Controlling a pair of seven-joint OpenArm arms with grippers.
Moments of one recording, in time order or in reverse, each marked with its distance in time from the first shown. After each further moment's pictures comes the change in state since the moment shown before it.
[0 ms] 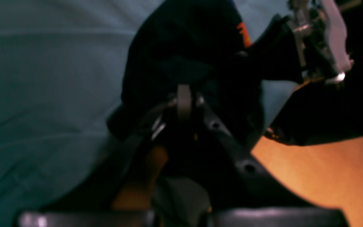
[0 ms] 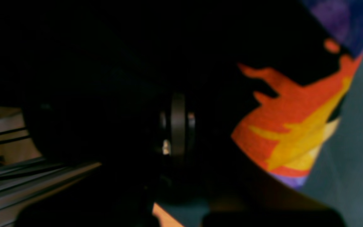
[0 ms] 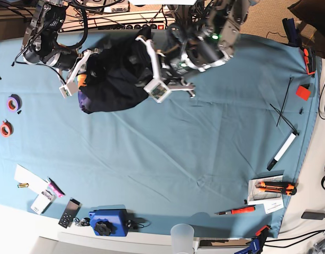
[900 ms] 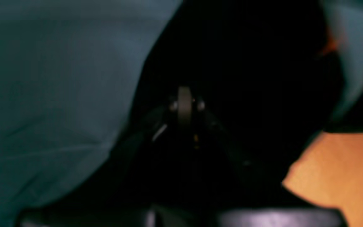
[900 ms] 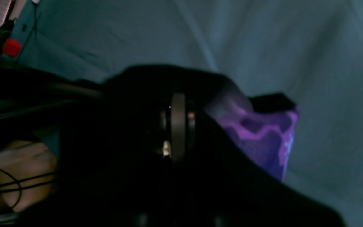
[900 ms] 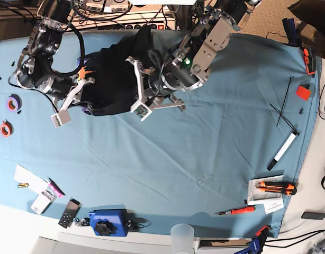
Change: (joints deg) left arm -11.1 4.3 3.5 -10.1 3.4 6.5 10.3; right arm 12.9 0.7 0.0 -4.7 3.3 0.0 1.5
